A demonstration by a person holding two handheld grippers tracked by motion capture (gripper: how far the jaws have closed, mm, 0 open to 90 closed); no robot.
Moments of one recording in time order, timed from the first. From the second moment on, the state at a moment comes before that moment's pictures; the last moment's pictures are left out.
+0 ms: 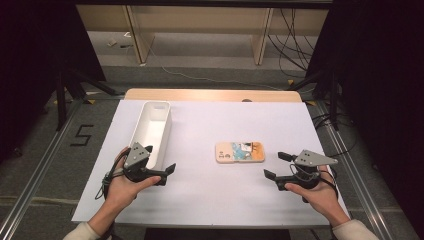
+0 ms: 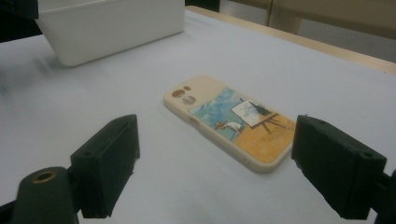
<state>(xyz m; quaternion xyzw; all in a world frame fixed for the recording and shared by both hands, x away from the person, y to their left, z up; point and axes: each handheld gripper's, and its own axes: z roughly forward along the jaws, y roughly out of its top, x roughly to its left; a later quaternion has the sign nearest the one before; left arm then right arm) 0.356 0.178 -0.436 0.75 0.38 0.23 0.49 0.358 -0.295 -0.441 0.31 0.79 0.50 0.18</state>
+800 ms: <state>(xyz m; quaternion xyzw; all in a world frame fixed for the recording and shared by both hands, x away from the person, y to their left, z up) 0.355 0.176 -0.436 0.75 0.38 0.23 0.49 0.423 -0.279 -0.436 0.35 0.81 0.42 0.22</state>
